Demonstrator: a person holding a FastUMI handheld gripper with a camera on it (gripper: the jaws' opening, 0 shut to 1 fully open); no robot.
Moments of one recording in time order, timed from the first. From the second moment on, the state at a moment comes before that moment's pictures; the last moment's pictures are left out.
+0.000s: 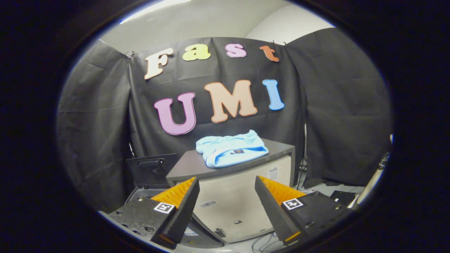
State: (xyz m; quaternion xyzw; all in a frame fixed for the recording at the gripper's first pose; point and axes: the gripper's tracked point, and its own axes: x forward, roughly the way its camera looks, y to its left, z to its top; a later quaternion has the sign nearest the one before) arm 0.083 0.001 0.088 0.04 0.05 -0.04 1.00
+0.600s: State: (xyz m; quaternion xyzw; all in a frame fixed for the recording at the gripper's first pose) arm 0.252 0.000 0.132 -0.02 0.17 -0.03 0.98
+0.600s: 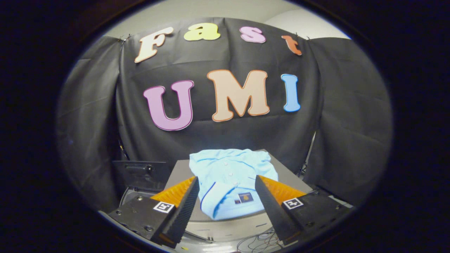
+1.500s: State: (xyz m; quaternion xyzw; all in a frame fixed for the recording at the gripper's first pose) arm 0.377 -0.036 0.021 -0.02 0.34 -0.11 0.93
